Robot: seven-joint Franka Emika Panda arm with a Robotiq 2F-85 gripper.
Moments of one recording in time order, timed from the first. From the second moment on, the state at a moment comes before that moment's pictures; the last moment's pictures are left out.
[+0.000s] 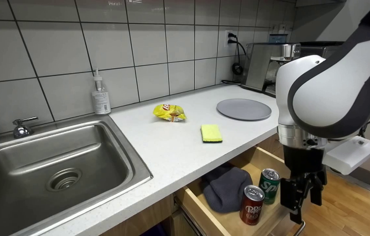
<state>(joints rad) 0.03 0.16 -0.06 -2.59 0.12 2.42 -0.09</state>
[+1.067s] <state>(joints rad) 0.05 0.29 -0.04 -2.55 0.03 2.55 0.02</state>
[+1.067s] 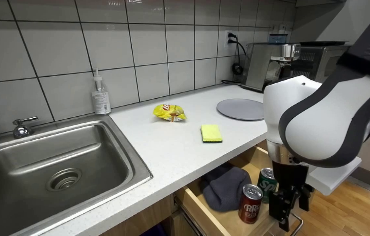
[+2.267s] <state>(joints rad) 0.08 0.30 -0.12 -2.55 -0.08 2.76 0.20</state>
